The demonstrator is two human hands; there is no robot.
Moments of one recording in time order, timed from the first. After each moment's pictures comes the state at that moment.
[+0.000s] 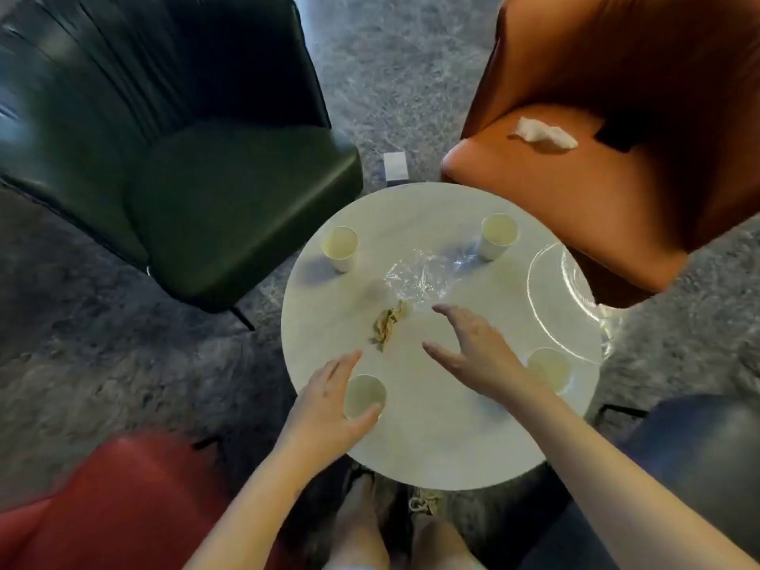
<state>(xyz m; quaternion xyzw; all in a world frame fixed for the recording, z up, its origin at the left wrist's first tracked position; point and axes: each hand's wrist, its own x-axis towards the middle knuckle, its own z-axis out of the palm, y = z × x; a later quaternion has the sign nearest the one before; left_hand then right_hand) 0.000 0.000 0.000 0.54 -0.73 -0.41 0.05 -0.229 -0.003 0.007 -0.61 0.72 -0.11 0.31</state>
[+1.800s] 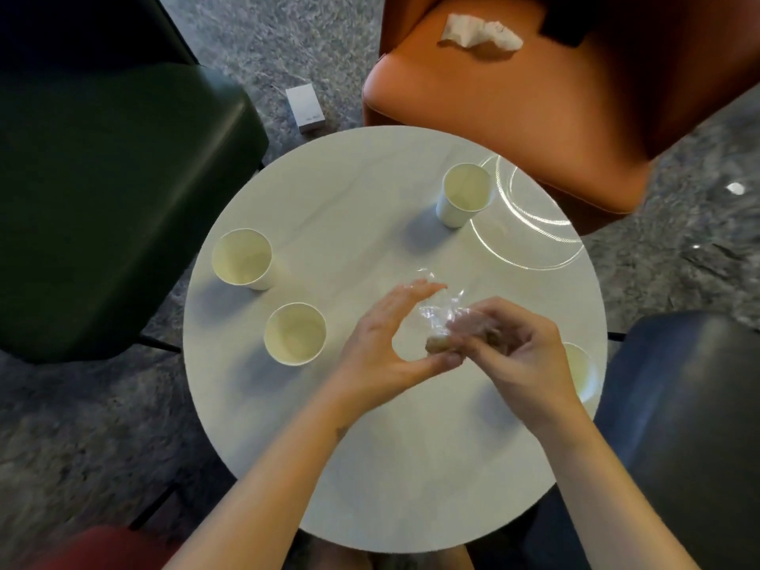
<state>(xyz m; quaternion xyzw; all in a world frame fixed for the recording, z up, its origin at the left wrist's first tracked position) -0.133 -0.128 -0.057 0.33 -0.73 -0.59 0.10 -0.255 -0.035 -0.024 -0.30 0.65 -0.57 0.40</state>
